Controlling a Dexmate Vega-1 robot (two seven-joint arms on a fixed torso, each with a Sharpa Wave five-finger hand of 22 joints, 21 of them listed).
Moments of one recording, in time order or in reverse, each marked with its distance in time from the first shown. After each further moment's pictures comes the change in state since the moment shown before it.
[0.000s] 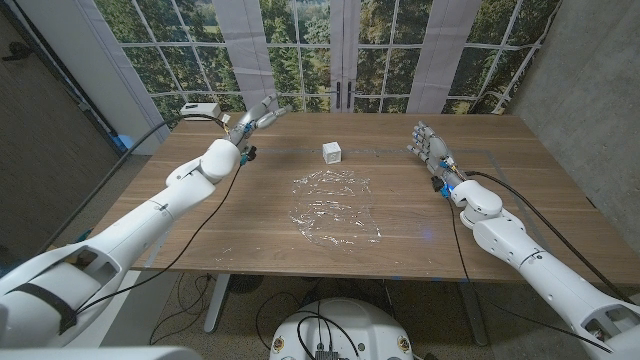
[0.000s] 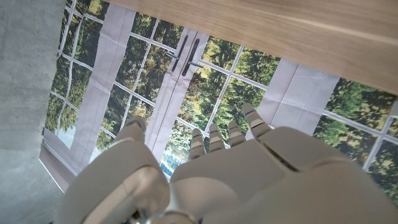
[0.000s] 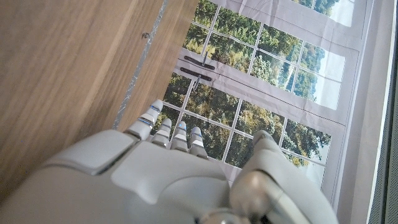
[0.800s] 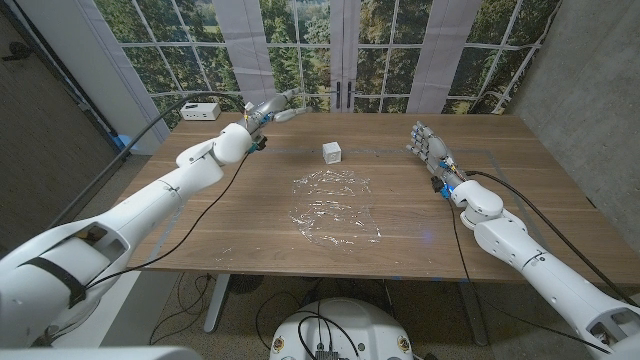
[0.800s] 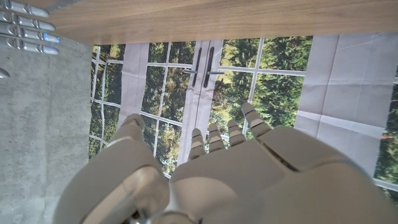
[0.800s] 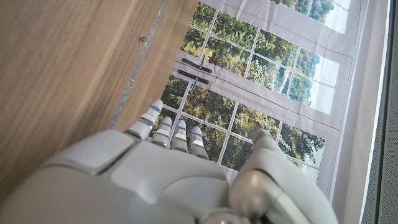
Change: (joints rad) left arm -0.132 -0.014 0.107 0.022 0.193 -0.006 -0.100; left_hand 0.013 -0.013 -0.008 -0.016 -0.004 0.000 0.000 -0.005 0.000 0.003 -0.008 -0.002 0.003 0.014 -0.003 0.000 0.005 0.005 0.005 -0.007 0.005; right arm -0.019 -0.016 0.000 -0.040 -0.011 -0.003 -0.012; right_hand 0.012 0.004 0.002 -0.006 -0.007 0.003 -0.004 0.000 0.000 0.012 0.024 0.000 0.000 0.012 0.012 0.000 0.000 0.000 0.000 0.000 0.000
